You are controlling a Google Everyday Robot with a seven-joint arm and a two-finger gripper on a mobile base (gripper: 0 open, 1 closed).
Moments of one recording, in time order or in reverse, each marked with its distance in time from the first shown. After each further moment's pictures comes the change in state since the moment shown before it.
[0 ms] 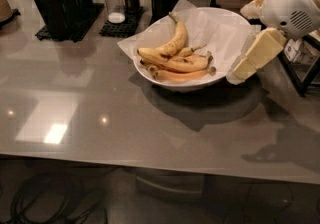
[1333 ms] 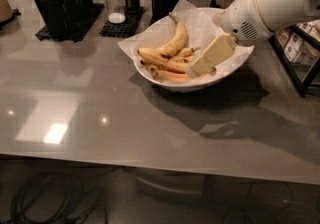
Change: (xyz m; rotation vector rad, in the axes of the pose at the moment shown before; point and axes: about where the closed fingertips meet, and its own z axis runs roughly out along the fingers) arm -0.034 -0.015 0.064 0.003 -0.146 0.124
